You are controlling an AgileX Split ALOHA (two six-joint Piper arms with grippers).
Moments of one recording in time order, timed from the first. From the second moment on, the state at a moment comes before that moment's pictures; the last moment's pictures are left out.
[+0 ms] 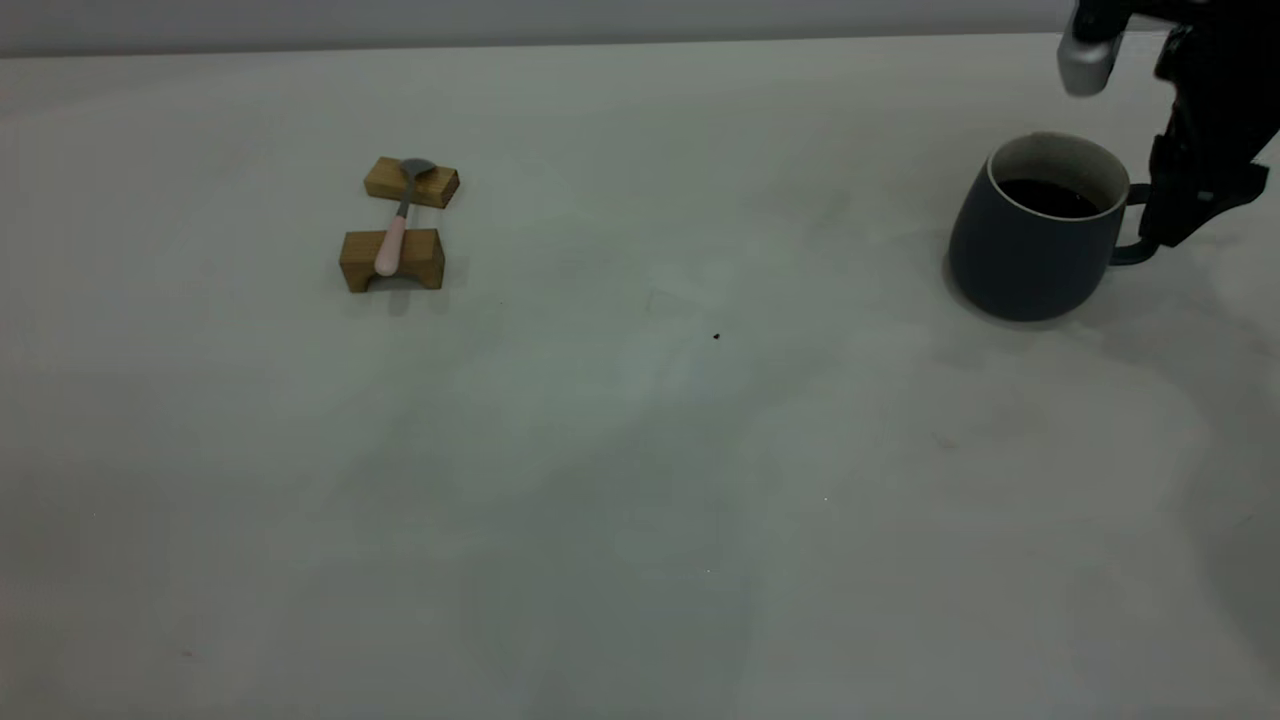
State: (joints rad) left arm 0.04 -0.02 -0.49 0.11 1.13 -0.14; right arm 0.00 2.28 -1.37 -0.03 0.49 -1.12
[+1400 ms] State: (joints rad) left arm 0.04 -0.02 -0.49 0.11 1.13 -0.13; right arm 0.31 2.32 -1.39 0.25 0.46 -1.09
